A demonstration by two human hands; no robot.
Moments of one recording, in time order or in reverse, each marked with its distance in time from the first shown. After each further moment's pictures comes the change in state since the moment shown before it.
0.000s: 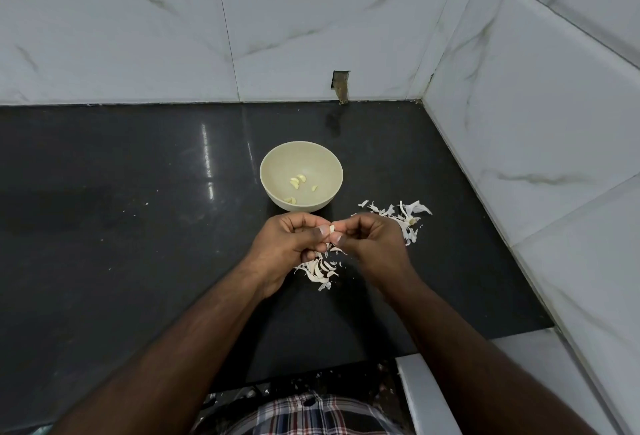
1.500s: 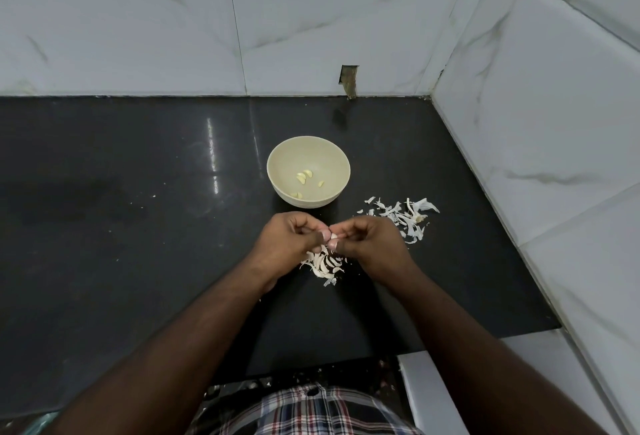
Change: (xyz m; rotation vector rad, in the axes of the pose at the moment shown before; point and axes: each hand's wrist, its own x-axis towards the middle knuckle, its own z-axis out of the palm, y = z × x) left_hand 0.009 -0.014 -0.015 0.355 0.099 0.049; right_hand 0.012 0.018 -0.002 -0.105 -0.189 0.051
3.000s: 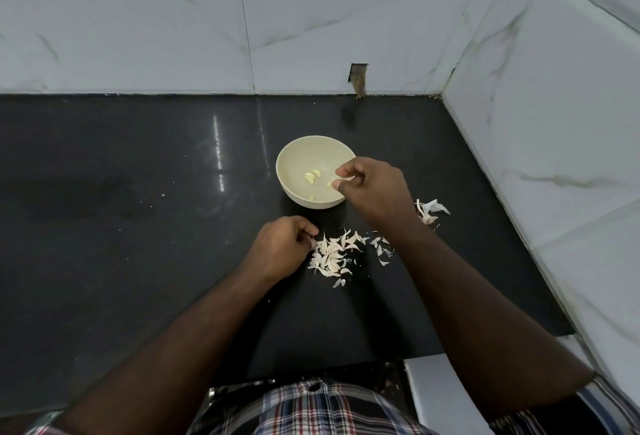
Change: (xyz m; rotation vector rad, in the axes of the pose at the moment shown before) left_hand 0.007 -0.005 -0.022 0.669 0.036 0.089; right_hand 0.055 -0.058 0.000 -0.583 0.237 -0.236
